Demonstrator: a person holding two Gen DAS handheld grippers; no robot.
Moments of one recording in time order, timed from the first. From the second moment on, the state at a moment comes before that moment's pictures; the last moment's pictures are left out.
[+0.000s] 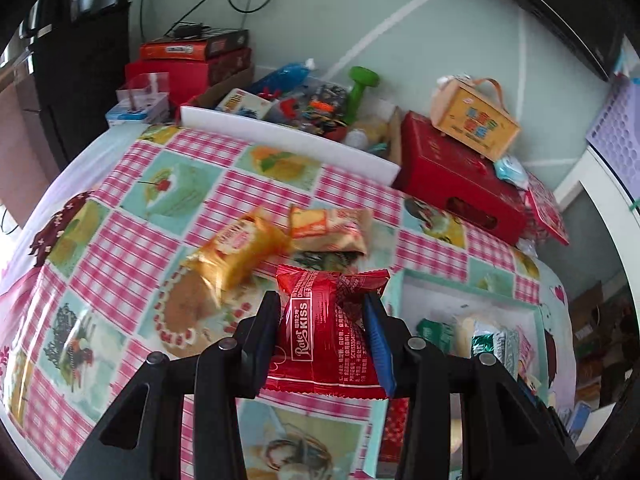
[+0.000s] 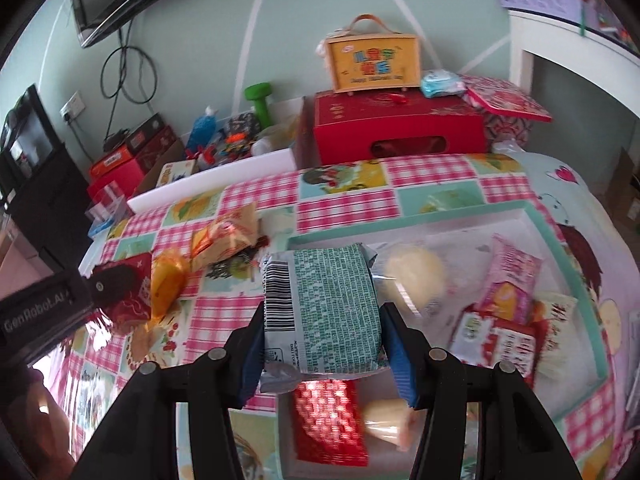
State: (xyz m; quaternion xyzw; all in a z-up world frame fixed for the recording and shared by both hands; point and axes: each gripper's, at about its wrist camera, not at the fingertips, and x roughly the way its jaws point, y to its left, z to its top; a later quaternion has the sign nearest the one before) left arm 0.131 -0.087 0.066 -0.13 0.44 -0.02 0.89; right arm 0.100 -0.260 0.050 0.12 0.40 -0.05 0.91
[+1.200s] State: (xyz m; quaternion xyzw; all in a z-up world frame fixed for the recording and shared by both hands) left arm 0.155 -0.234 0.025 0.01 0.46 -0.14 0.88; right arm 0.100 -0.387 0.024 0.20 0.40 -0.19 0.87
